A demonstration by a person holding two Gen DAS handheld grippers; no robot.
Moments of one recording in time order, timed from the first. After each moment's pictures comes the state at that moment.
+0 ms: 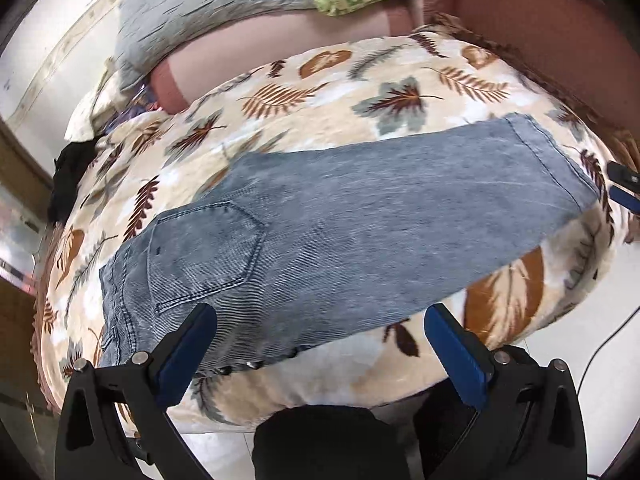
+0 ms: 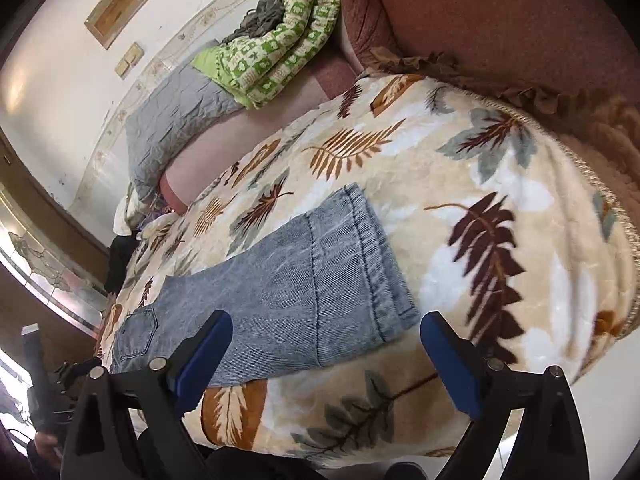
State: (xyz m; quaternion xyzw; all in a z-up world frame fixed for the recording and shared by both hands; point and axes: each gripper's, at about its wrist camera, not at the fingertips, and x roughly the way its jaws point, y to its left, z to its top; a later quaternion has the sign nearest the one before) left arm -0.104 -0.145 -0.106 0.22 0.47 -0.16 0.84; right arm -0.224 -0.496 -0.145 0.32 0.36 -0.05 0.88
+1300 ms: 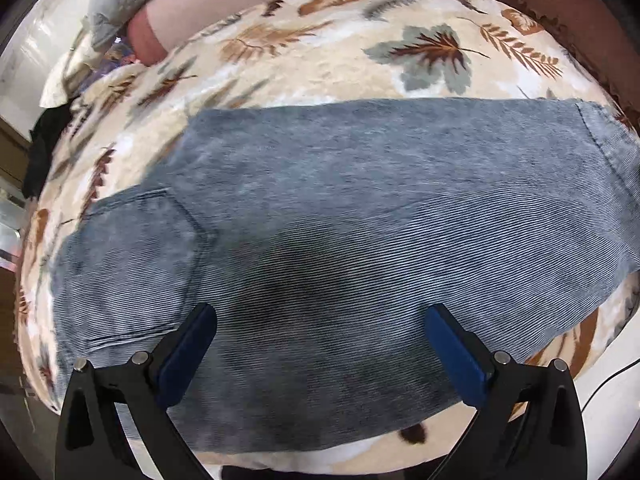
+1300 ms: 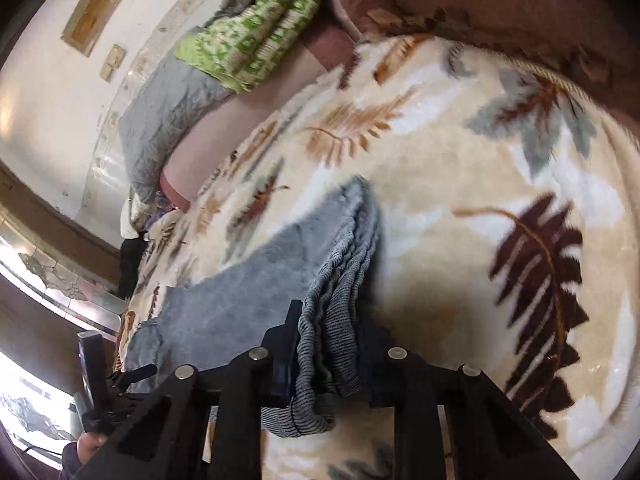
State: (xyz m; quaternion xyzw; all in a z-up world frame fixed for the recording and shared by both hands) left arm -0.027 -0.174 -0.176 0.20 0.55 -0.12 0.80; right arm -0.163 -0.518 -0.169 0.36 0.39 -0.02 0.85
